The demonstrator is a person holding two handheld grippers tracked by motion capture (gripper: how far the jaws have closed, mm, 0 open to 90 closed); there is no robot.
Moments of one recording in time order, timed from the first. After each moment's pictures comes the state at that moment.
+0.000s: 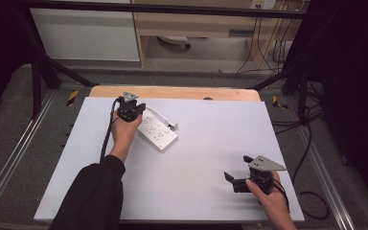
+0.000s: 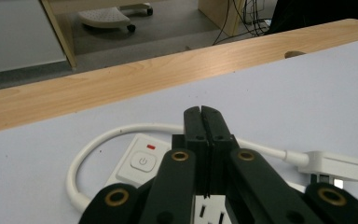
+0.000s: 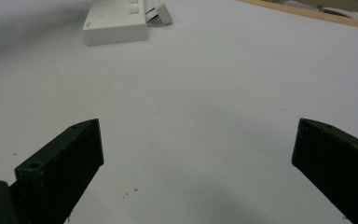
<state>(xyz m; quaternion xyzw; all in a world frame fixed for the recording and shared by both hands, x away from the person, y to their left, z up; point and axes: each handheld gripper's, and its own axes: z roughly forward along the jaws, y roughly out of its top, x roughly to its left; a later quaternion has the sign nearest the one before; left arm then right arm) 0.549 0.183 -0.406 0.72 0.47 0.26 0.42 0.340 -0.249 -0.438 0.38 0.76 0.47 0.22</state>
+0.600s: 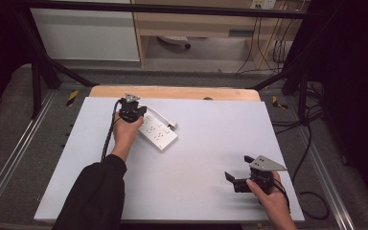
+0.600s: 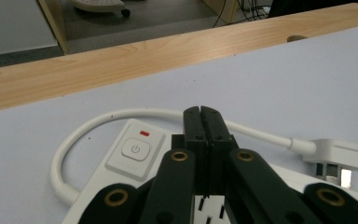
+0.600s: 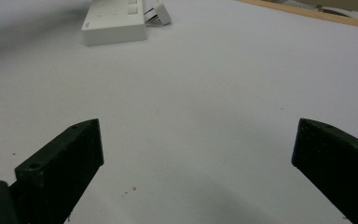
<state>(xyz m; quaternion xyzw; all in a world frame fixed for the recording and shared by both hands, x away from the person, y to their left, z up) 0.556 0.181 -0.419 0.74 0.48 0.24 0.41 0.340 -0.251 -0.438 0.38 0.76 0.47 0.22</state>
